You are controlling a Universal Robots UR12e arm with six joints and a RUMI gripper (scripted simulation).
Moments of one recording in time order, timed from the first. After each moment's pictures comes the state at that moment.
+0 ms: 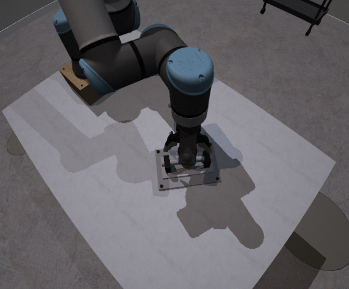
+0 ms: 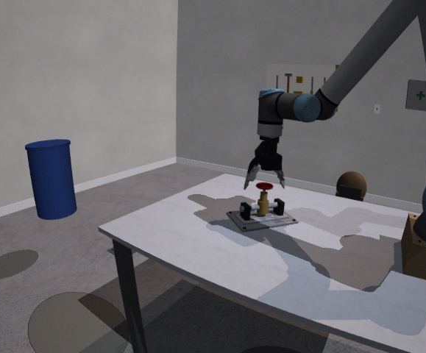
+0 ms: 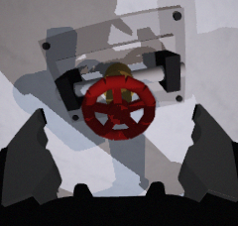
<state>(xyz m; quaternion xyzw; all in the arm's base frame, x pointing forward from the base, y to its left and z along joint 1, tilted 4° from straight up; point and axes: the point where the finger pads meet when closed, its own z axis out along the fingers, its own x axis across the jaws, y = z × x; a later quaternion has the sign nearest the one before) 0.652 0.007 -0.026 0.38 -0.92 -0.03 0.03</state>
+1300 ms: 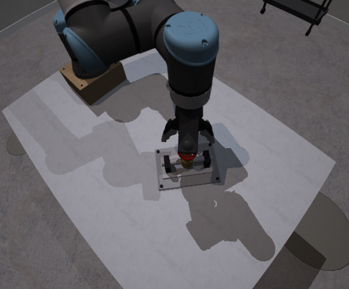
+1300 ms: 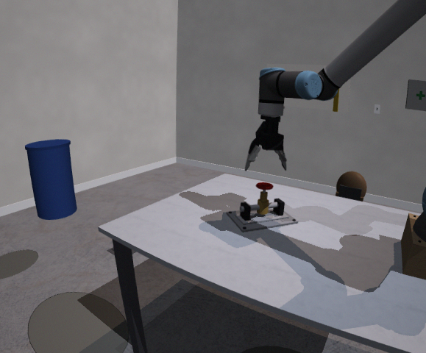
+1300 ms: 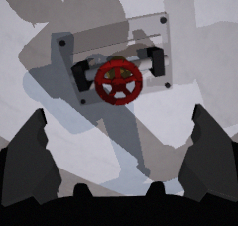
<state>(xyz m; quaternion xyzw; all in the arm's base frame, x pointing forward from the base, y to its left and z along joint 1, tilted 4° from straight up) 0.657 0.005 0.047 0.38 -0.92 -0.03 0.03</state>
